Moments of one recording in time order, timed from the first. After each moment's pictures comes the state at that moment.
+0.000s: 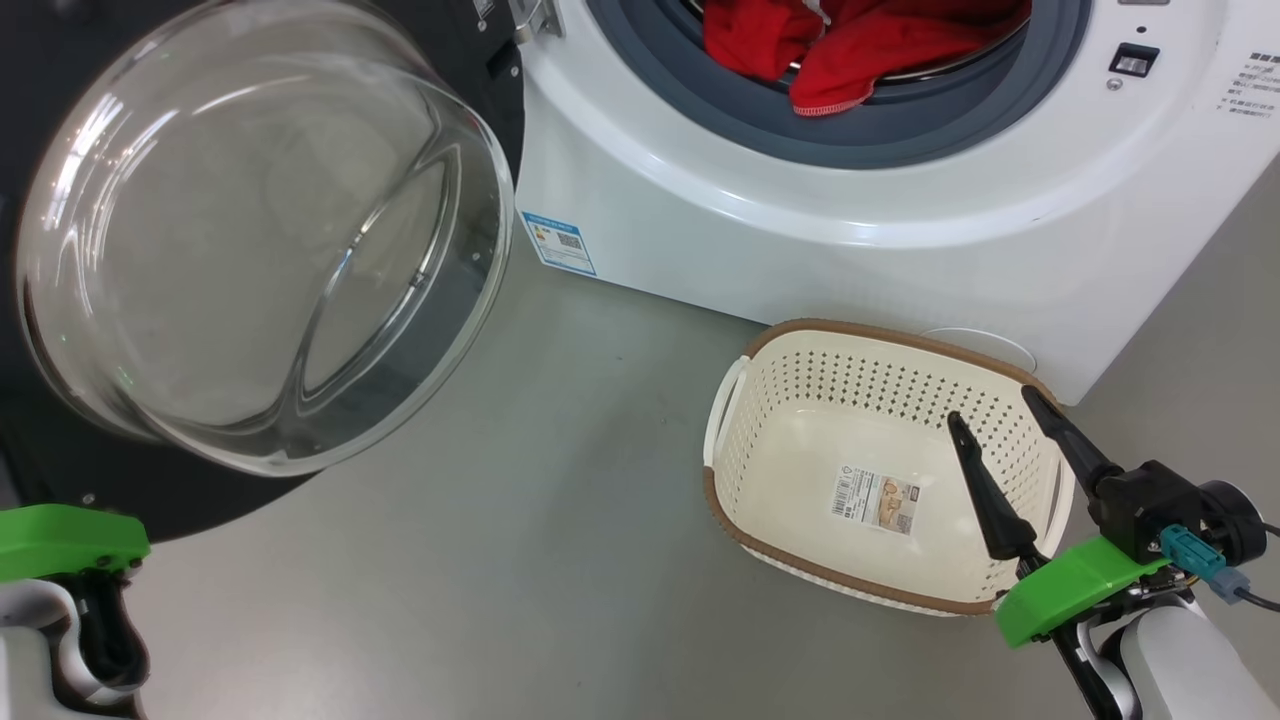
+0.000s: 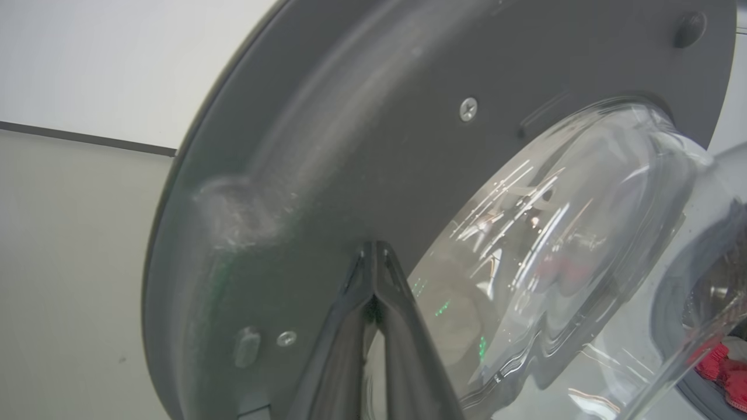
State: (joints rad) left arm -0.43 0.14 0.31 0.49 -0.50 0.06 -0.25; right arm -0.21 -0.19 0.11 0.35 0.21 0.13 -0.26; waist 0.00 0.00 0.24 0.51
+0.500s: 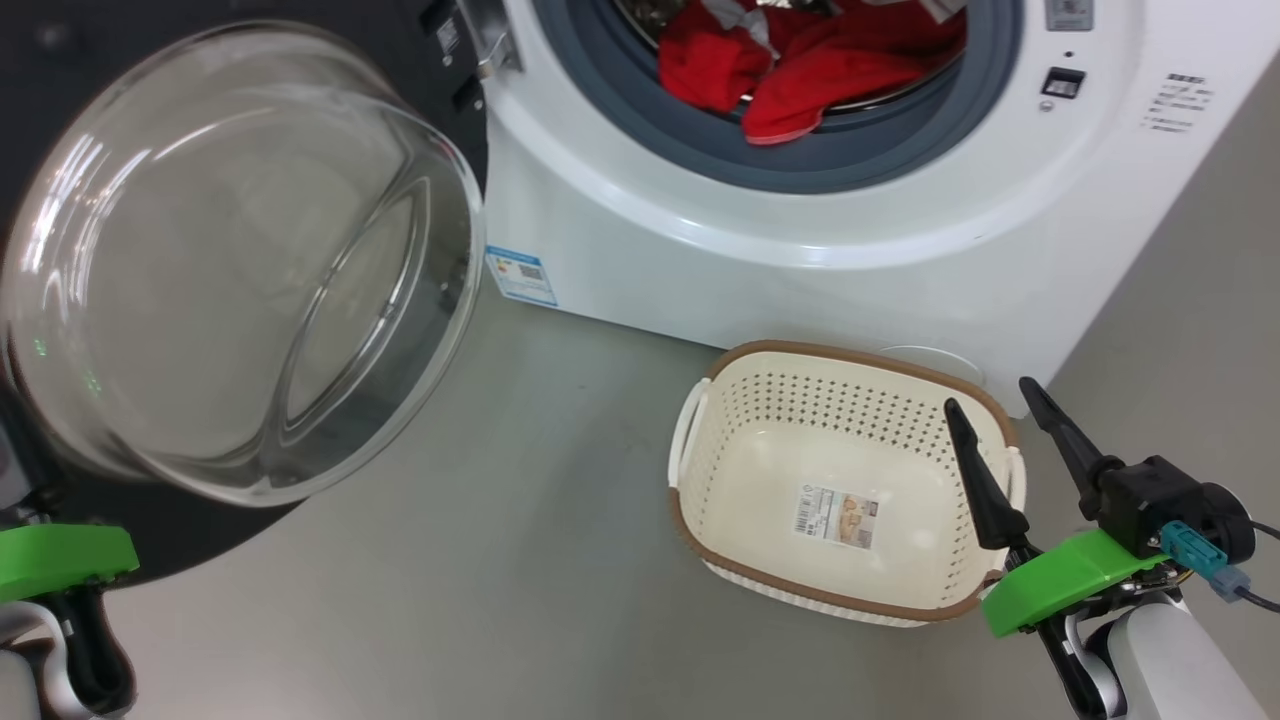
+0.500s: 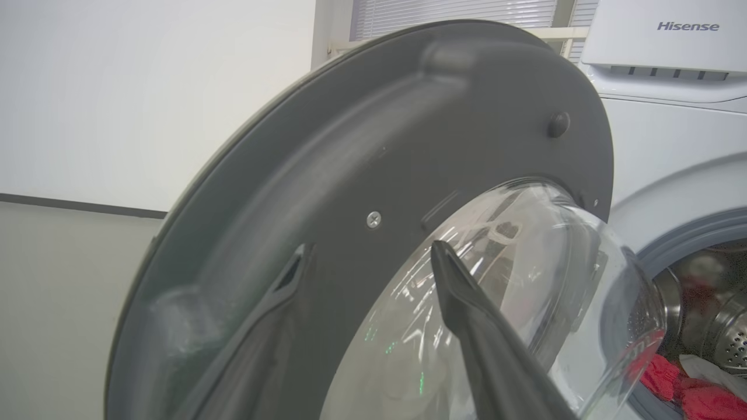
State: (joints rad) left arm -0.35 0.09 0.36 0.28 -0.38 0.05 -0.25; right arm -0.21 -0.14 0.07 0.35 0.22 0.13 -0.26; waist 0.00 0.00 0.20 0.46
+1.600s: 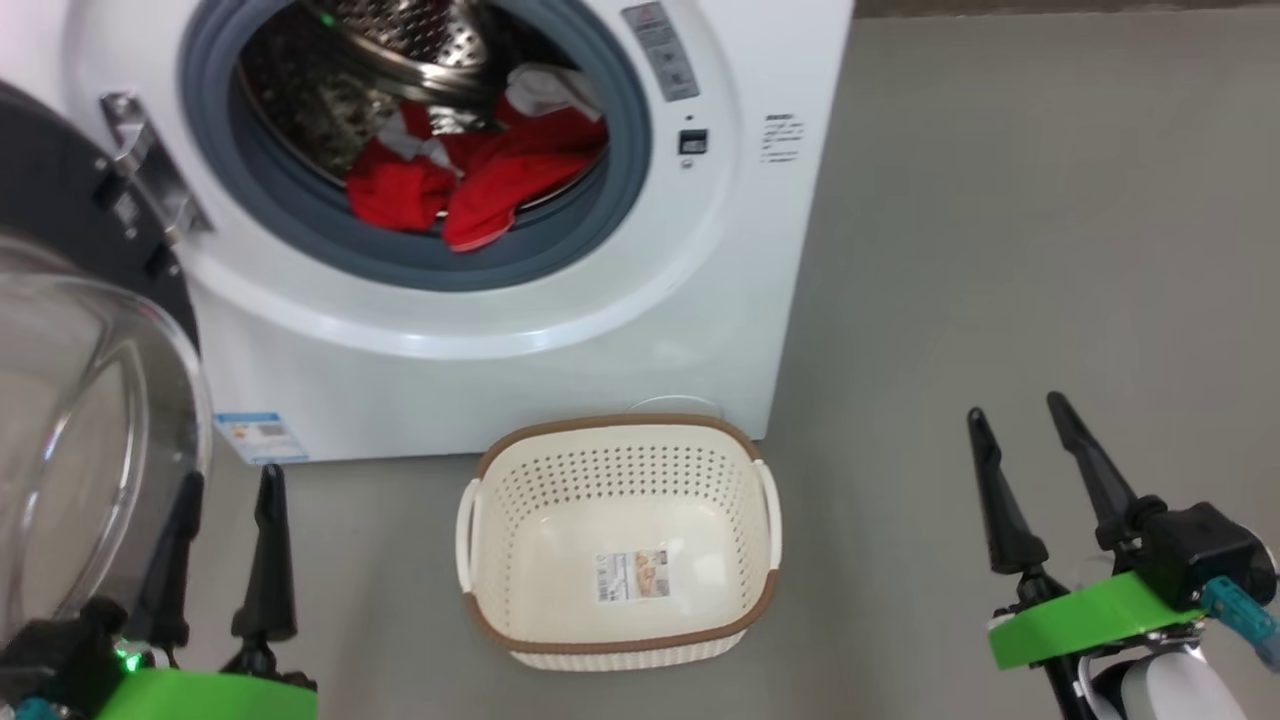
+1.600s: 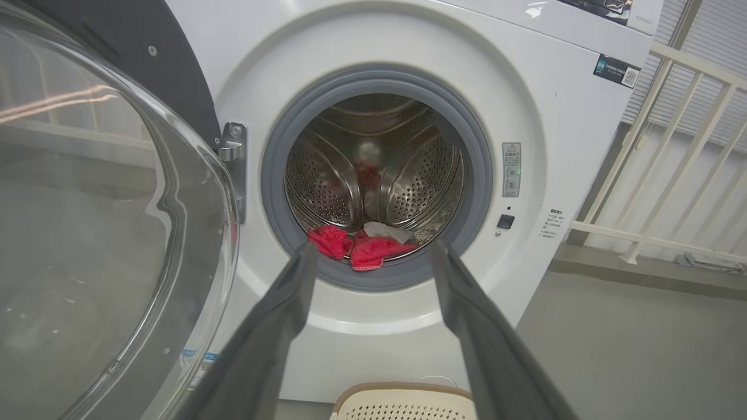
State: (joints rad) left arm -0.10 0.12 0.09 0.12 -0.43 -0.12 -0.23; right arm -0.09 -0.06 -0.03 0.17 0.22 0.13 -0.26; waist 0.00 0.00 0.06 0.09
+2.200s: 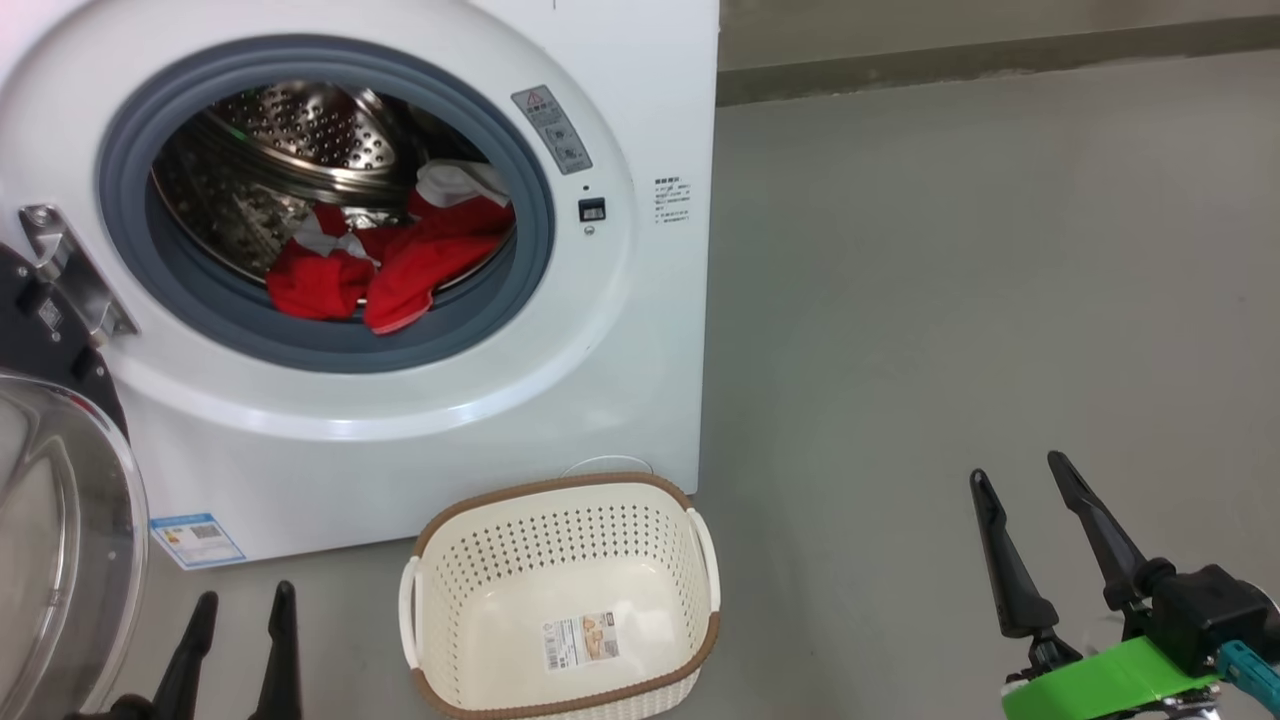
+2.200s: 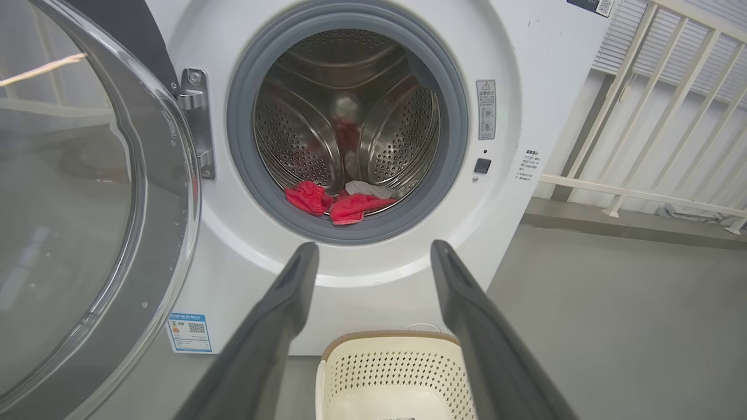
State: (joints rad) left arm 0.04 0.12 0.10 0.20 -0.37 -0.12 -0.25; right arm 0.03 -0.09 0.01 0.08 0.25 0.13 -0.26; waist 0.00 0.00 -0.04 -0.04
